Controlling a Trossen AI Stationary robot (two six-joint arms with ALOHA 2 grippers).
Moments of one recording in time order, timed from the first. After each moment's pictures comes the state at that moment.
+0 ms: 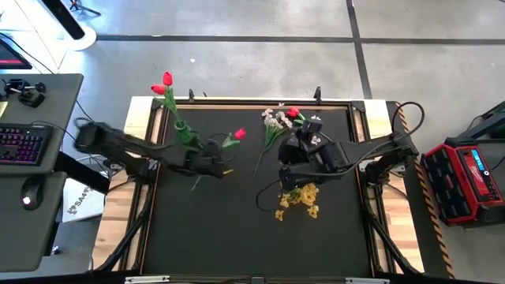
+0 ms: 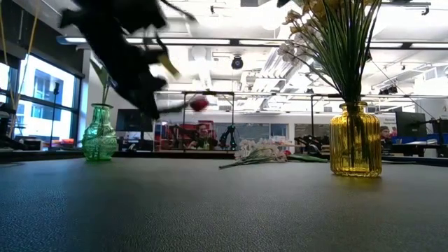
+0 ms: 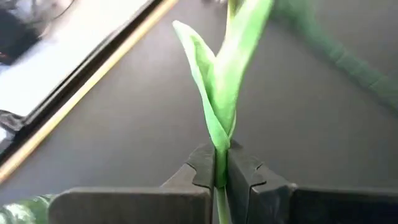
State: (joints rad) left arm -0.10 1.42 0.79 -0.48 -0.75 -0.54; right arm 0.30 1.72 1.88 -1.46 1.03 0.29
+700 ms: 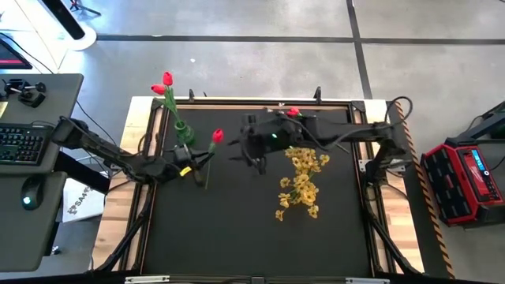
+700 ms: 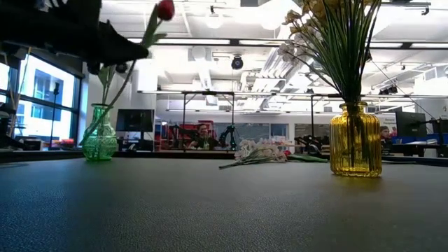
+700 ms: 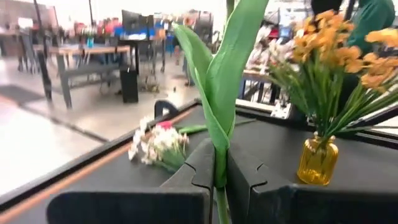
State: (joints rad) left arm -0.33 0.93 0.18 0.76 -0.83 -0.05; right arm 0.04 1.80 1.88 -0.55 0.00 -0.43
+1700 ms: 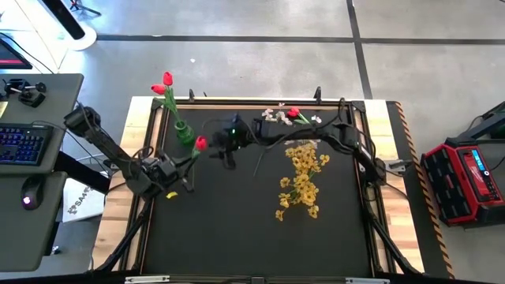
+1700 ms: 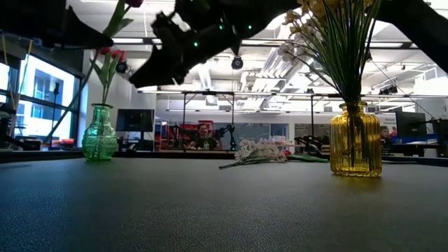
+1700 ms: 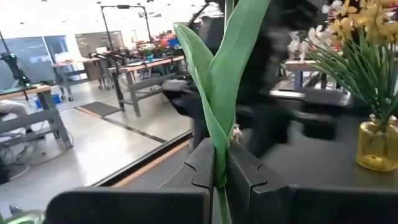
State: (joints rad) left arm -0.75 0.92 0.18 0.80 -1.48 0.17; right arm -0.15 2.24 1.88 -0.19 -0.25 -0.21
